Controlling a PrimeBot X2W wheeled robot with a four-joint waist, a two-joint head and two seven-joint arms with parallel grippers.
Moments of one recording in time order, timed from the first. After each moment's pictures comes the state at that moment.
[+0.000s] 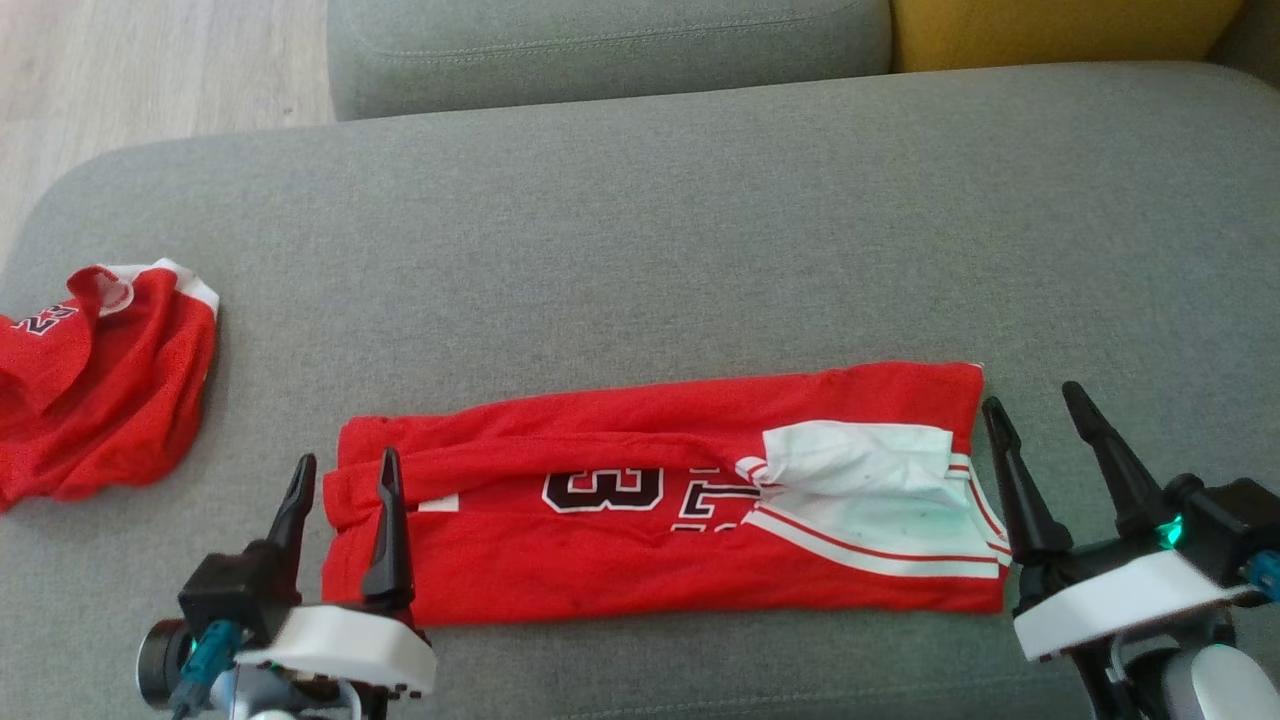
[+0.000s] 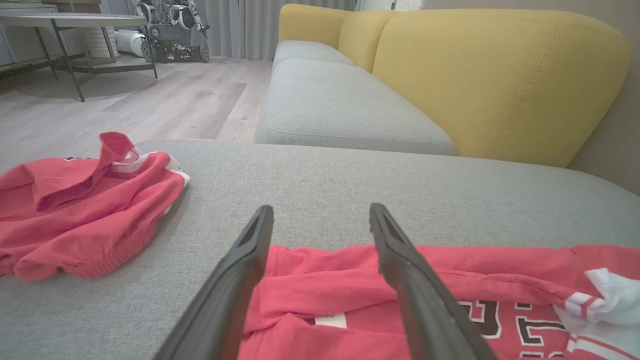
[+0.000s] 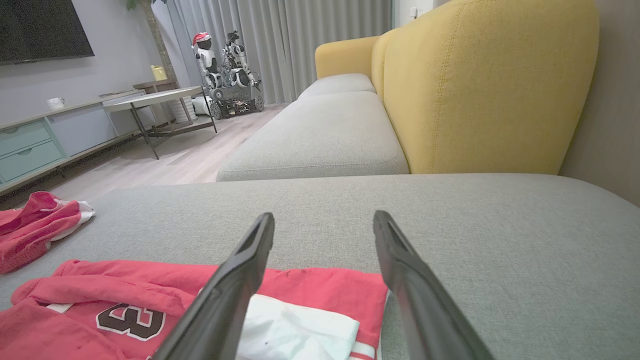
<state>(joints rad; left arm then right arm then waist) 0.10 0.14 -0.23 -0.01 -0.27 0.18 -0.18 0.08 -0.20 0.10 -0.06 0.29 0.13 -0.03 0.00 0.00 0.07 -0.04</state>
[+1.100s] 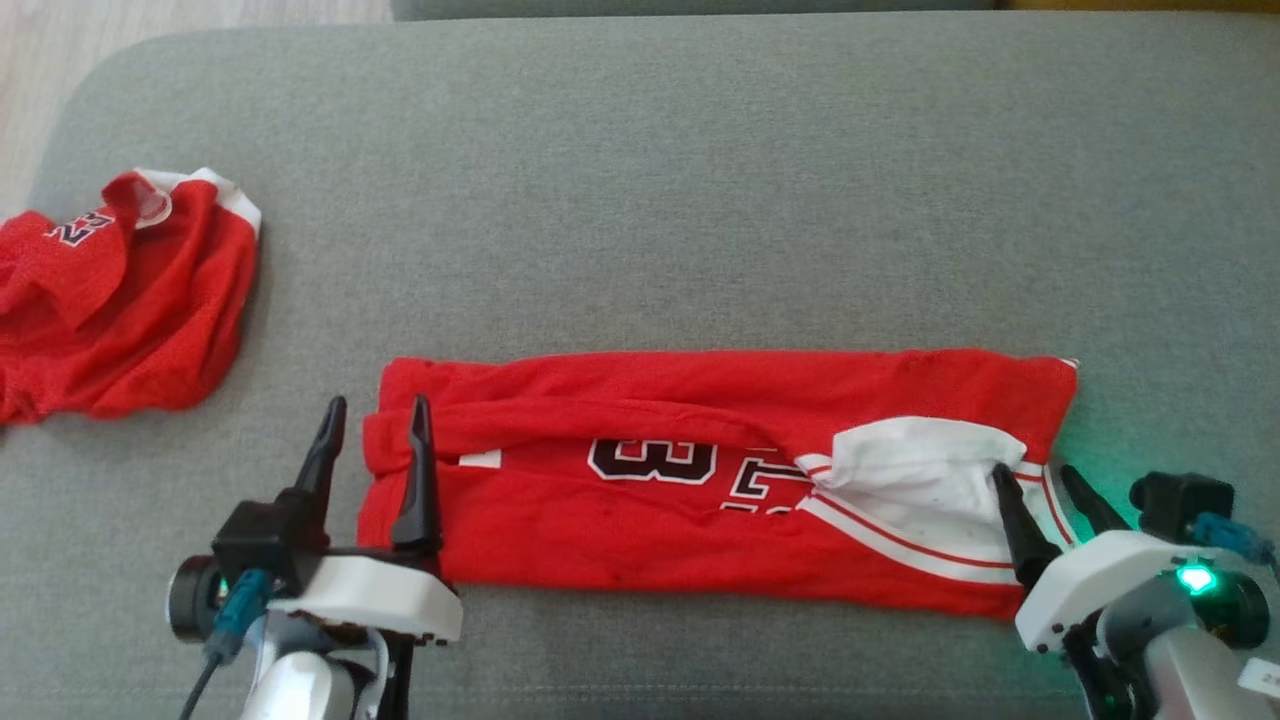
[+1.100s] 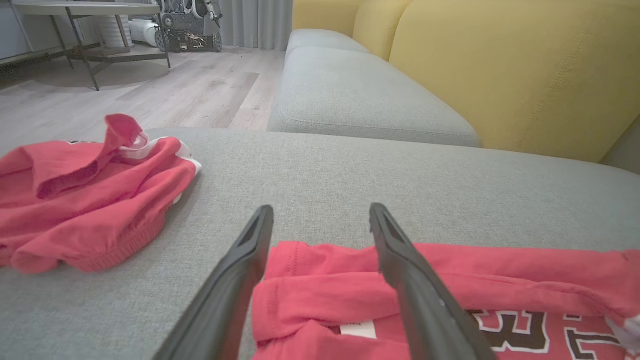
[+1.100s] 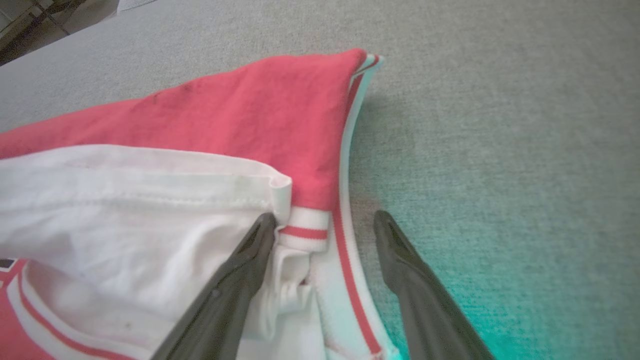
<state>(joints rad) -0.01 0.13 -0.28 0.06 -0.26 0.17 -0.22 -0.09 -0.17 0.05 0.45 0.33 0.13 0.08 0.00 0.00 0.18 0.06</state>
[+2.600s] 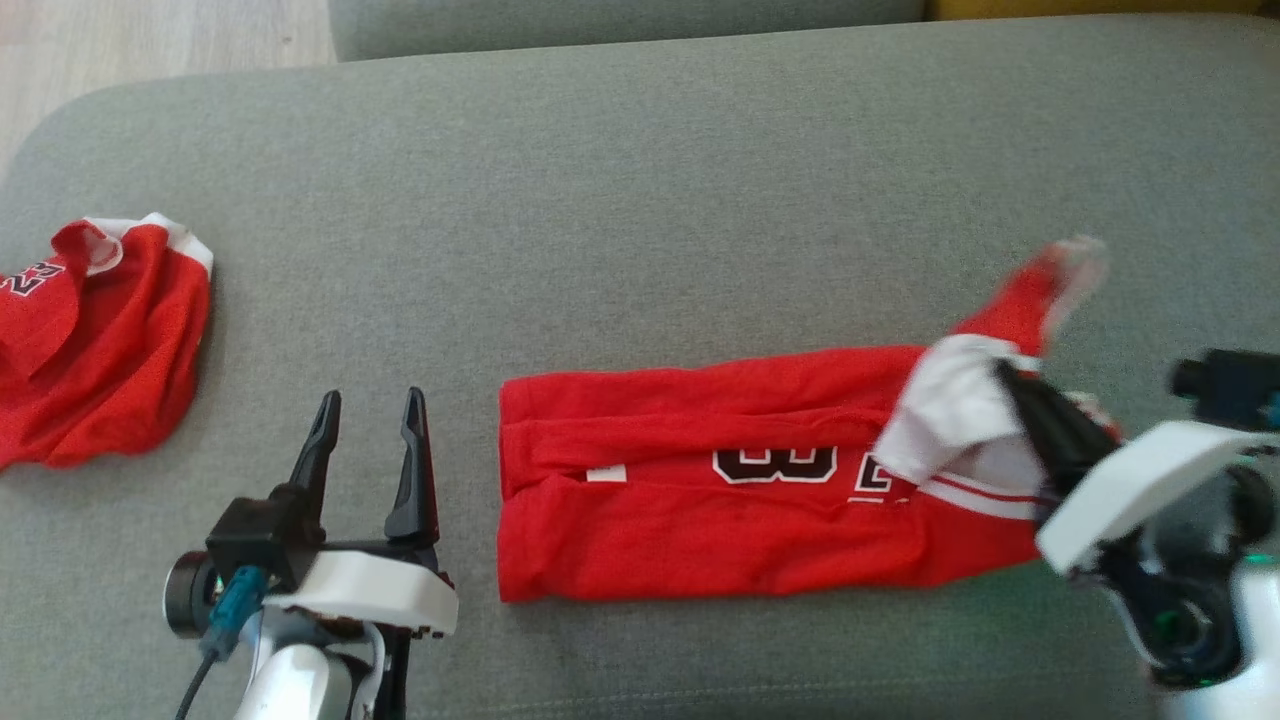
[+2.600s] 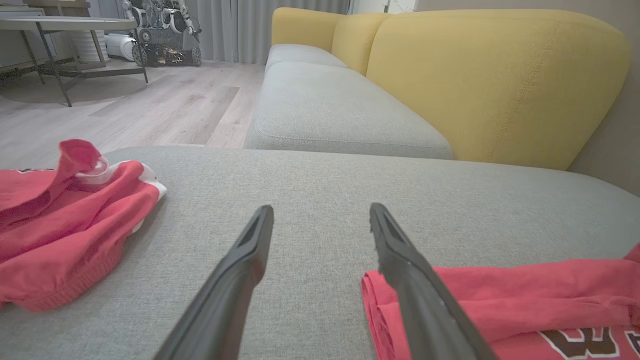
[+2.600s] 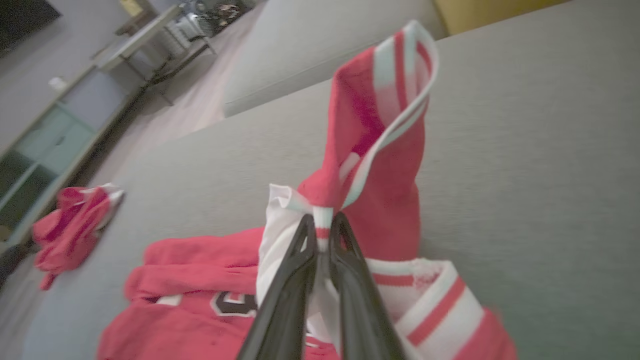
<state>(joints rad) -0.03 0.13 -0.28 0.09 -0.27 0.17 -0.25 -0.07 -0.17 0.00 -0.07 0.59 0.13 0.53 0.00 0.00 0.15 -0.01</state>
